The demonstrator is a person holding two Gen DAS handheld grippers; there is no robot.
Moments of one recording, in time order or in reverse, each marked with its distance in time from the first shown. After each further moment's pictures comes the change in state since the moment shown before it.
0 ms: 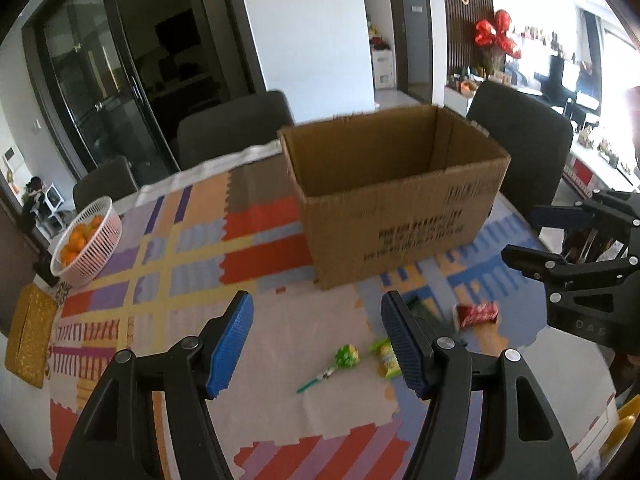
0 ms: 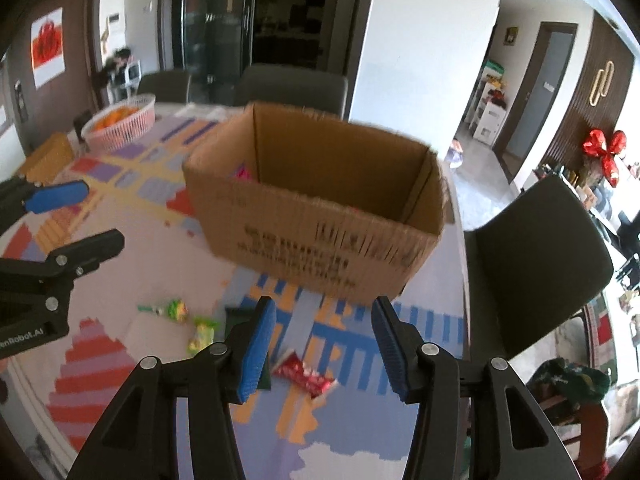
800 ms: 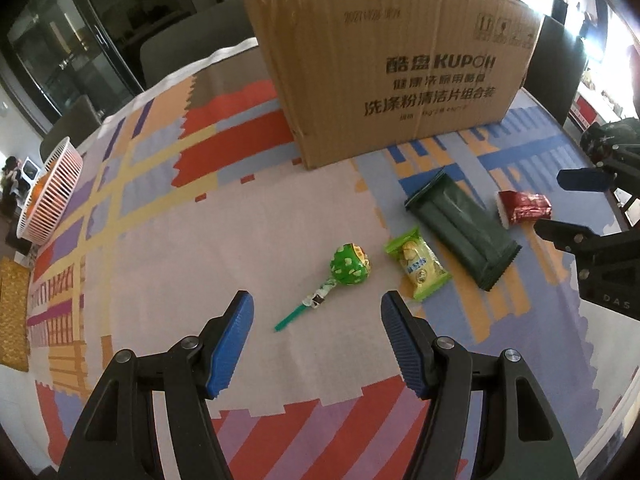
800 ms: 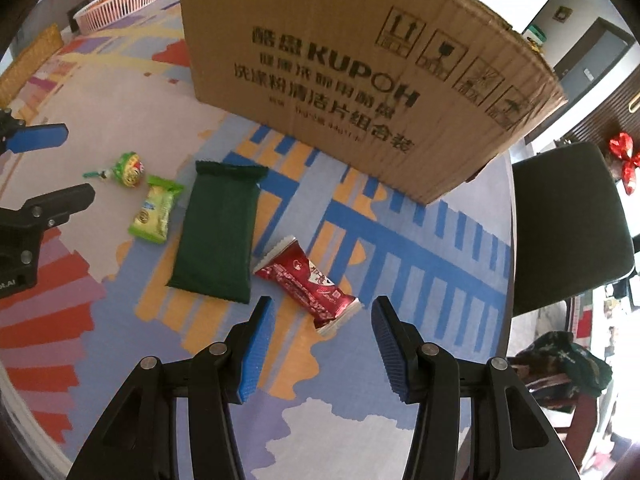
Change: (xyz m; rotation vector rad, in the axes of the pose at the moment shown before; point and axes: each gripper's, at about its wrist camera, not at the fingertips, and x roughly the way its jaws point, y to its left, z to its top) left arm 0.093 -0.008 -0.060 0.060 0.278 -0.035; right arm 0.088 0.024 -0.063 -0.150 0.326 -0.025
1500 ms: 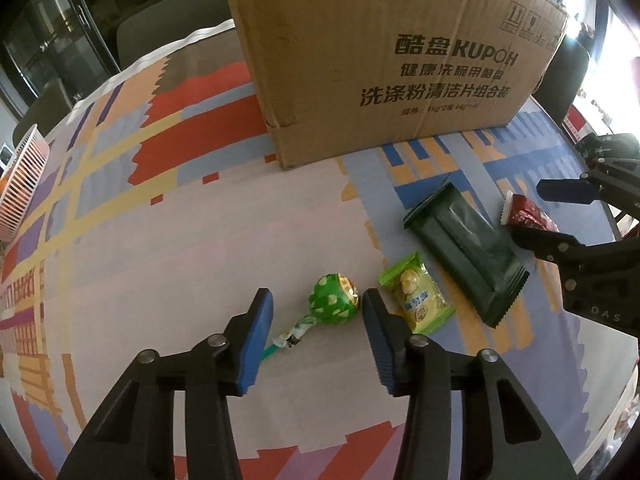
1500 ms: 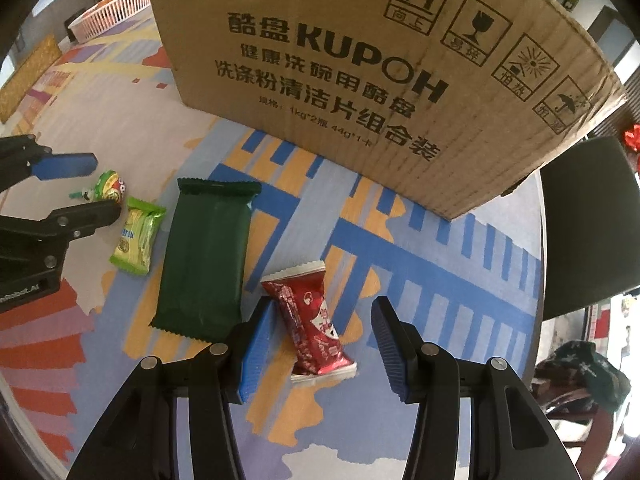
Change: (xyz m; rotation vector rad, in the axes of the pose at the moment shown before) left arm 0.037 0.003 0.021 -0.029 0.041 -0.104; right arm 0.033 -0.012 0.022 0.024 0.006 0.074
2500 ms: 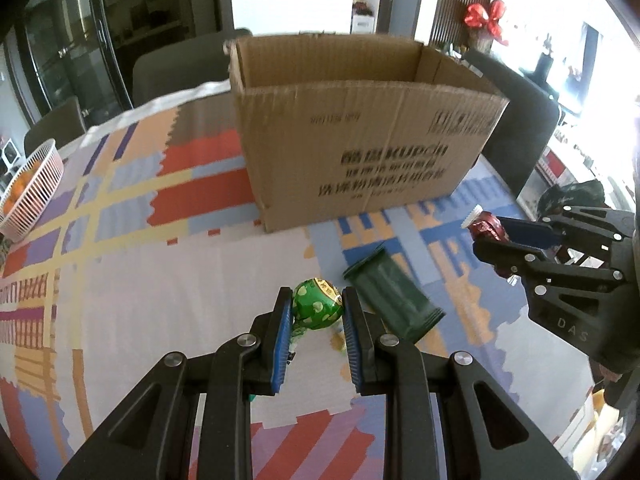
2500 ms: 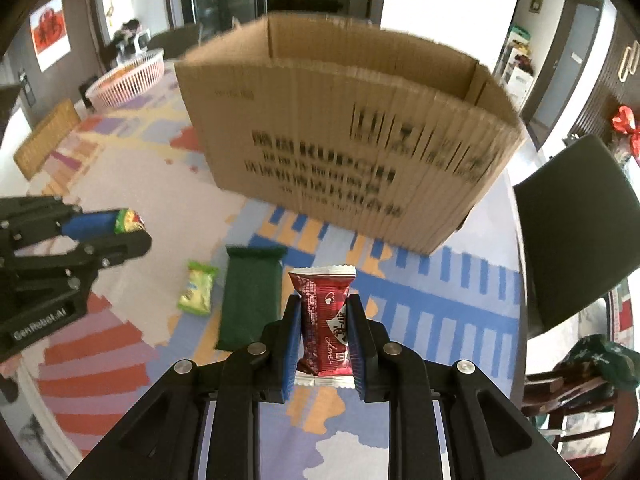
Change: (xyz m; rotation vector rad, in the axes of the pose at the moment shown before) left arm -0.083 -0.018 0.000 -0.063 -0.194 -0.059; right arm -0.073 -0.002 -0.014 0.109 -0.226 0.066
